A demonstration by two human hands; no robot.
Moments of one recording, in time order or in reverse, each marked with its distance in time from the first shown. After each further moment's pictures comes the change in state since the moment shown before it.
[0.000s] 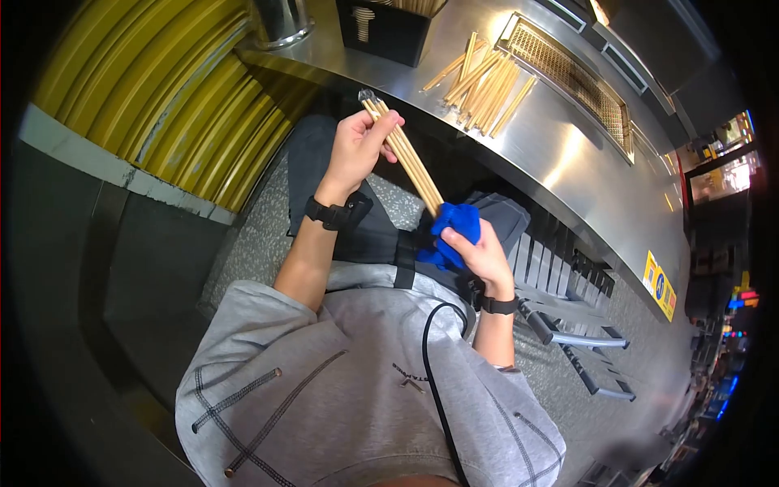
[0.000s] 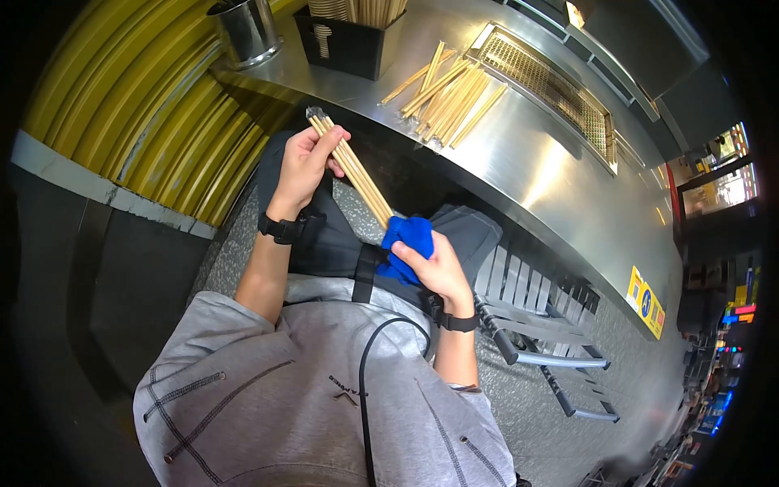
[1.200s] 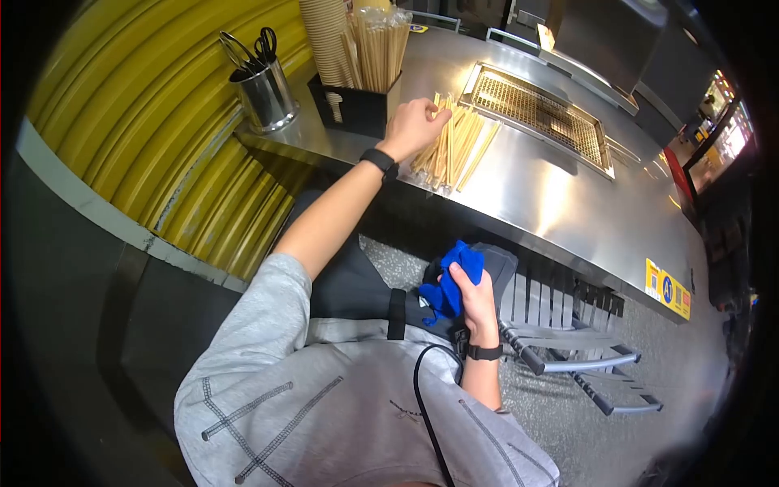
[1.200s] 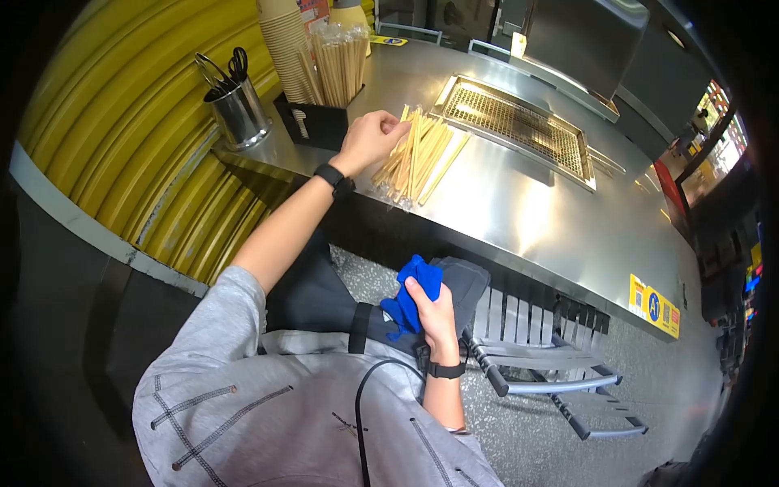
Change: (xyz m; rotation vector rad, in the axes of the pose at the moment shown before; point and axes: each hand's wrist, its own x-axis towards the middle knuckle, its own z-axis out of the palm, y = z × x) left_hand 0.158 0.018 0.112 0.977 -0.021 0.335; right_hand -0.011 0.014 -0.012 0.304 0.437 -0.042
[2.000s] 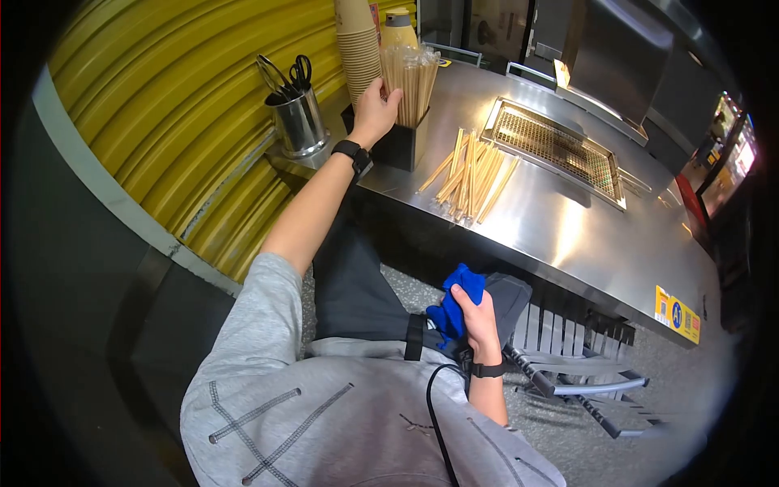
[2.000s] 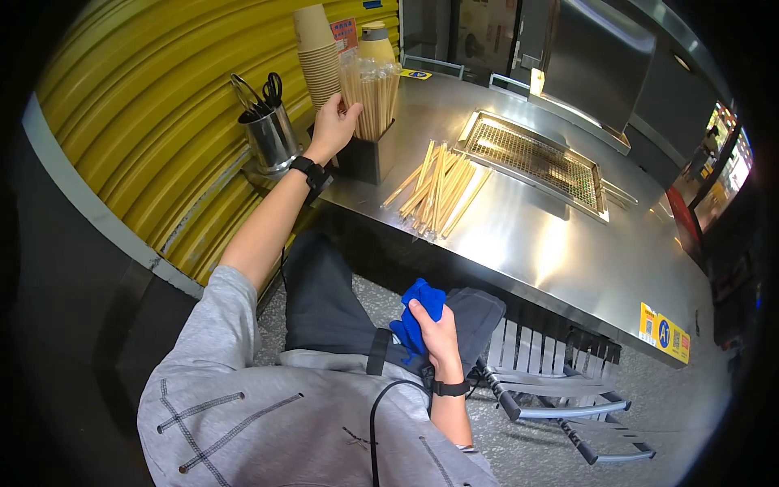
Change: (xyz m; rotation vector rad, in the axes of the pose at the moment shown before) left_hand 0.059 -0.057 -0.098 -0.158 0.361 0.143; right_hand 0.004 0.001 0.025 0.013 -0.083 0.033
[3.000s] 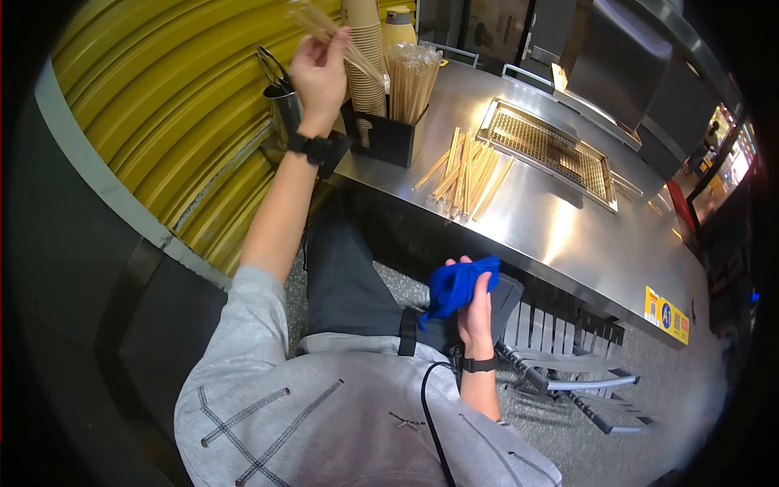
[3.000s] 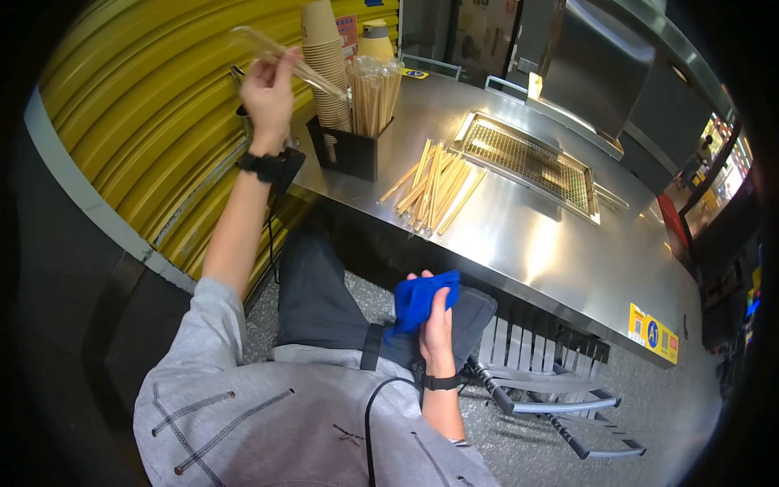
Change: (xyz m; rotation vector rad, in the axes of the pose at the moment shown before) left_hand 0.019 0.077 -0.084 -0.556 0.369 0.320; right_hand 0.005 0.003 0.008 0.325 -0.015 -0.177
